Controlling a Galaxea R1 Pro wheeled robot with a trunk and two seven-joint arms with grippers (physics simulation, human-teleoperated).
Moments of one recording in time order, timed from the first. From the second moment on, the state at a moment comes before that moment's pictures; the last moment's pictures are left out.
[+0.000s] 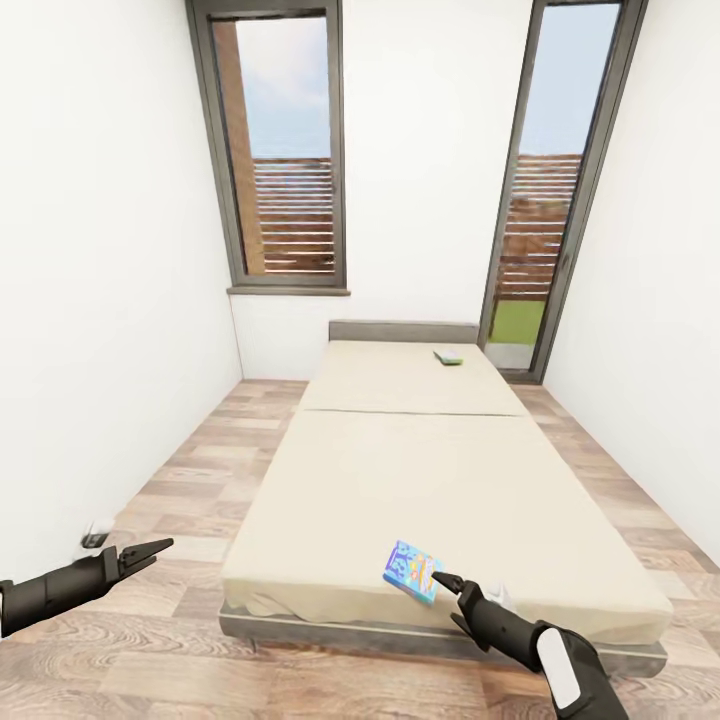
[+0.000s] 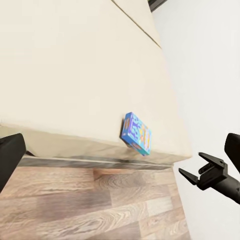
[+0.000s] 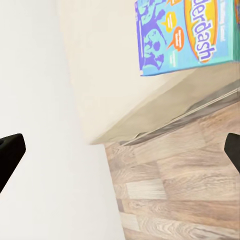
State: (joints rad) left arm -0.38 0.33 0.58 -1.06 -0.02 0.91 -1.28; right arm -0.40 0.09 -0.56 -0.79 -0.34 0.81 0.53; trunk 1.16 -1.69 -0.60
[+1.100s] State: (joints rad) left arm -0.38 0.33 0.51 -1.06 -0.02 0.95 -1.28; right arm -0.41 0.03 -0.65 -0.59 -0.36 0.65 0.52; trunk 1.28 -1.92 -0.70
